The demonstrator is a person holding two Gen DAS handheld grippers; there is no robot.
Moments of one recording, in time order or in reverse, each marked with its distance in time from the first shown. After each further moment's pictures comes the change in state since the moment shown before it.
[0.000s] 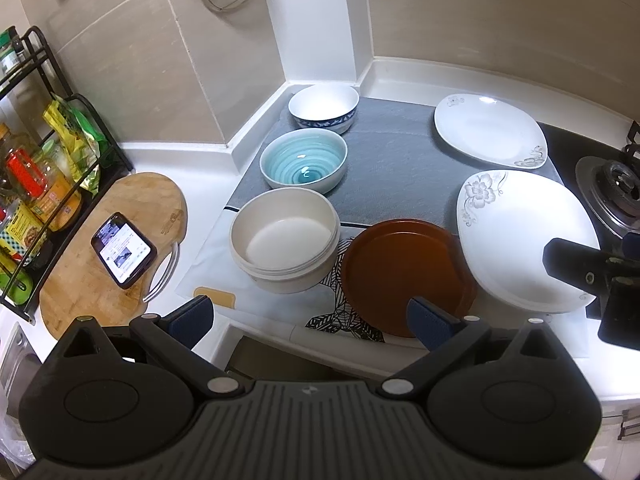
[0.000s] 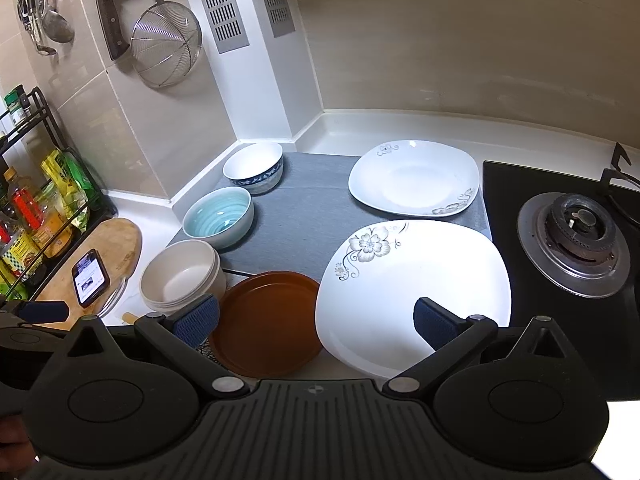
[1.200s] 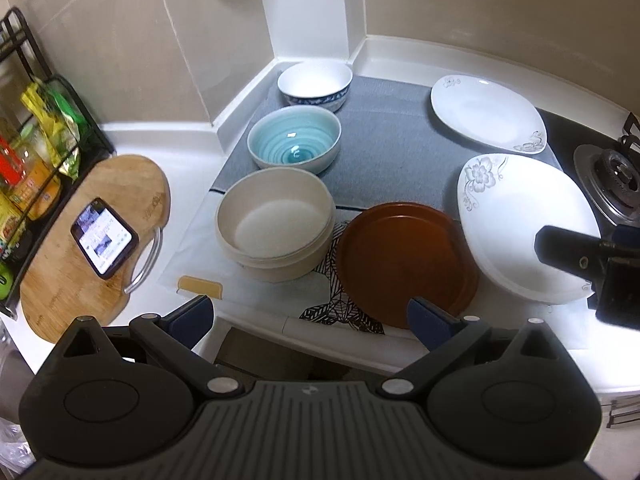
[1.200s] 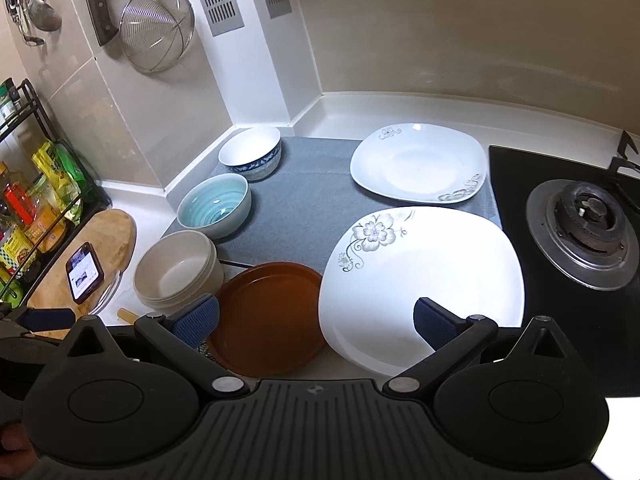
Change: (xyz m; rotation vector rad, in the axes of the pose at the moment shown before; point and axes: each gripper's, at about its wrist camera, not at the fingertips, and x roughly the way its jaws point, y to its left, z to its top) left arm 0.030 0.006 0.001 -0.036 0.106 -0.054; right arm 0.025 0.004 0.004 0.006 0.056 0.001
